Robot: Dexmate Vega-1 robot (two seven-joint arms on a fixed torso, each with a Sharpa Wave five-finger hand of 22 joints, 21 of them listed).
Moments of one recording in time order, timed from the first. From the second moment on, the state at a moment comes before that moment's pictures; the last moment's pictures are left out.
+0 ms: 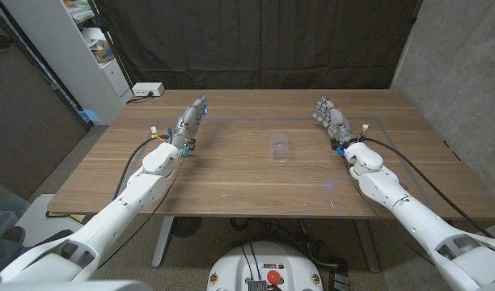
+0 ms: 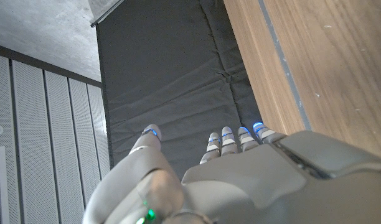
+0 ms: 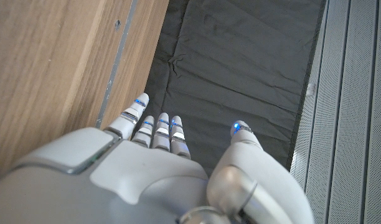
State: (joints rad) left arm 0.84 0.55 0.38 -1.35 -0.60 -0.30 -0.03; left_hand 0.31 0.02 0.37 -0.05 0.19 -0.04 0.05 0.19 0.17 -0.07 0.02 0.20 0.19 -0.12 0.05 0.18 0.17 -0.13 0.00 0.19 0.17; right arm -0.80 -0.48 -0.40 -1.27 0.62 0.28 0.02; right_hand 0.28 0.00 0.28 -0.04 0.29 0.15 0.09 0.20 0.18 0.12 0.09 0.20 0.18 0.02 0.03 0.20 0.20 0.25 -0.02 0.19 0.17
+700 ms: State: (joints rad) left arm 0.87 0.59 0.38 -1.42 -0.56 -0.32 -0.02; left_hand 0.32 0.03 0.38 -0.06 0.19 -0.04 0.05 0.19 0.17 -0.07 0.02 0.20 0.19 -0.12 0.05 0.18 0.17 -0.14 0.01 0.19 0.17; right arm -0.80 -0.48 -0.40 -1.26 0.61 0.29 0.01; right_hand 0.28 0.00 0.28 -0.04 0.30 0.16 0.09 0.20 0.18 0.12 0.09 0.20 0.18 0.02 0.03 0.20 0.20 0.25 -0.02 0.19 0.17
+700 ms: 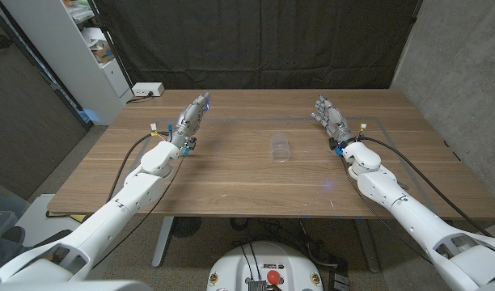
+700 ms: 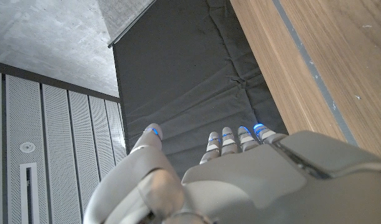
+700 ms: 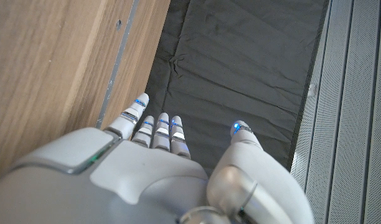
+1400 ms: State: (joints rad) left arm 0.88 0.61 0.38 -1.48 -0.51 -0.34 -0.01; left_hand 0.32 0.03 0.38 -0.07 0.19 -0.04 0.05 0.19 0.17 -0.07 0.02 0.20 0.19 -0.12 0.05 0.18 0.17 -0.15 0.02 0.19 0.17; right arm -0.79 -0.48 -0.40 -1.26 0.60 0.29 0.01; right_hand 0.28 0.00 0.28 -0.04 0.30 0.16 0.09 0.20 0.18 0.12 0.09 0.20 0.18 0.02 0.02 0.20 0.20 0.25 -0.02 0.19 0.17
